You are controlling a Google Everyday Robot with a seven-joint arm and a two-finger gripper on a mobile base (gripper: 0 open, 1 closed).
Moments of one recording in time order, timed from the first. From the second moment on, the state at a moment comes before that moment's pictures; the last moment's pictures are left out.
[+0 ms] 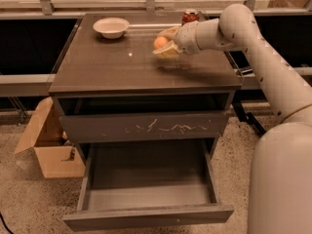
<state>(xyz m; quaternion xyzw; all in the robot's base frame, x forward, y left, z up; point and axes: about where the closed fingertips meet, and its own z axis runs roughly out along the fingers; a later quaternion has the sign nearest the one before) 0.801 -0.045 0.871 -0.58 0.60 0.14 0.53</state>
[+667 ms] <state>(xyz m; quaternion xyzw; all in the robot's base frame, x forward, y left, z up) 0.819 -0.029 0.864 -0.56 0.61 0.16 0.54</state>
